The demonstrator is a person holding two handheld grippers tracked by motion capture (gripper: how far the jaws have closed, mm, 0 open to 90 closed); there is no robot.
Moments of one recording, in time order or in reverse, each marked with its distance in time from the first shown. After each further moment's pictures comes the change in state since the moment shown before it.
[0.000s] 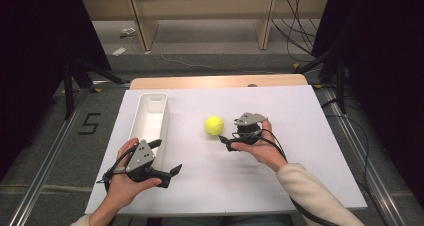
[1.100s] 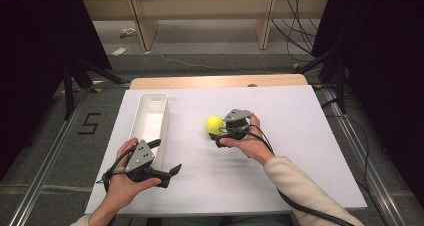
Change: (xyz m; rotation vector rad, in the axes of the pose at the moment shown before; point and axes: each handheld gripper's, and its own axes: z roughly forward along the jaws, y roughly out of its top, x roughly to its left) left arm 0.000 0.000 -0.001 -0.006 0.005 -0.006; right arm 0.006 0.012 0.036 0.022 0.016 -0.001
